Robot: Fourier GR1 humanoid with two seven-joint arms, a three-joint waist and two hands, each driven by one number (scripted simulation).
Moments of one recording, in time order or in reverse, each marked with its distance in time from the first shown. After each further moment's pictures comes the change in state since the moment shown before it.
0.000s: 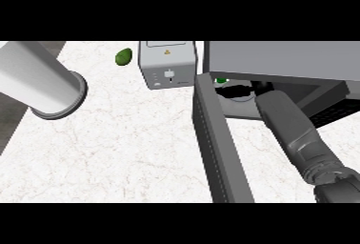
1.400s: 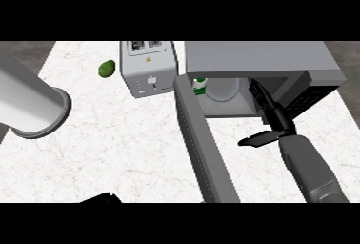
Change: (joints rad) left arm -0.279 -0.078 -0.395 -0.004 -0.353 0.147 0.315; right arm 0.430 -0.038 0.037 -0.285 -0.069 0.427 -0.116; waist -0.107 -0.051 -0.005
